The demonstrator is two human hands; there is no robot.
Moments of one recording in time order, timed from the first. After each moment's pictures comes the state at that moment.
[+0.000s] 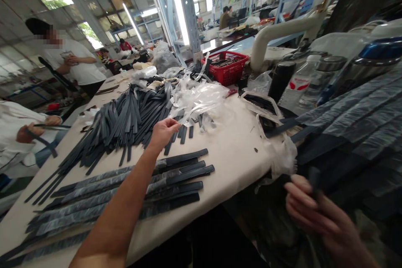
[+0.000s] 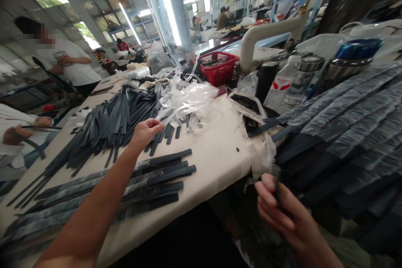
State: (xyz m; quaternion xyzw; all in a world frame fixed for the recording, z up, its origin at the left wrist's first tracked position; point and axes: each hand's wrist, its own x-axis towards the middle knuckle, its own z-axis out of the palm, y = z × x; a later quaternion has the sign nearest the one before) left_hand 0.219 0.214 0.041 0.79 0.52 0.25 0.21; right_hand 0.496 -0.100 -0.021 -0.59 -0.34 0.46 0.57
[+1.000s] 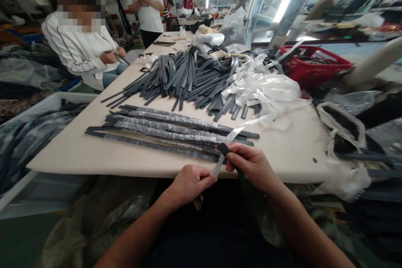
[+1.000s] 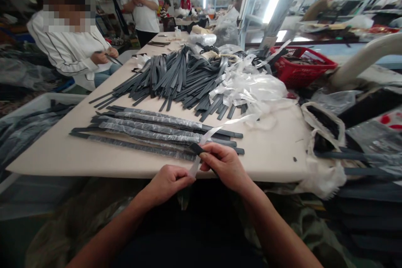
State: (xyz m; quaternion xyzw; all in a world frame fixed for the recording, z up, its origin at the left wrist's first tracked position) left_hand 0.101 -0.031 0.005 0.63 0.50 0.25 0.53; right_hand 0.305 0.012 0.038 -0.44 -0.61 0.55 0.37
